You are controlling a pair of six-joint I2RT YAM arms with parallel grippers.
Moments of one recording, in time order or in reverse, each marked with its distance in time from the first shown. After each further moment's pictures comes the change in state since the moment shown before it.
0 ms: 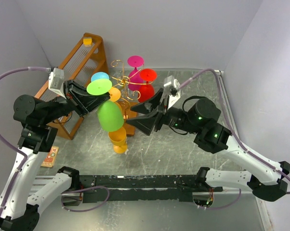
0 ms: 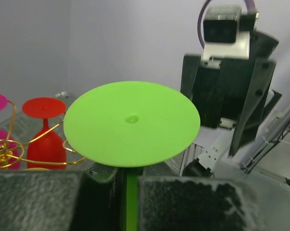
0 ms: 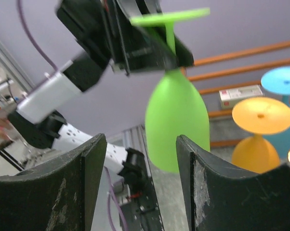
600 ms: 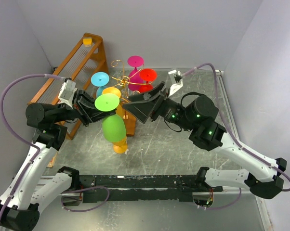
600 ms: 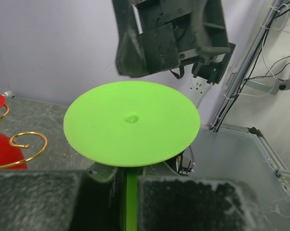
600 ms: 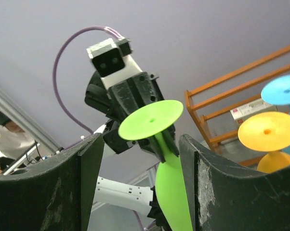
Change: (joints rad) left arm 0.000 0.018 -0.224 0.406 0.290 -0.135; right arm 0.000 0.041 0.032 0.161 0.152 0.256
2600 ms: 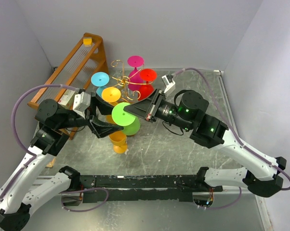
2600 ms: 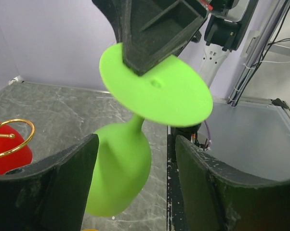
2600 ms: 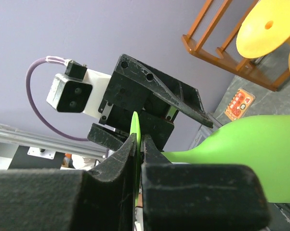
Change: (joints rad) left arm -0.204 -0.037 0.032 -0.401 -0.136 0.428; right arm -0.003 0.061 0.101 -0.354 0.064 0.535
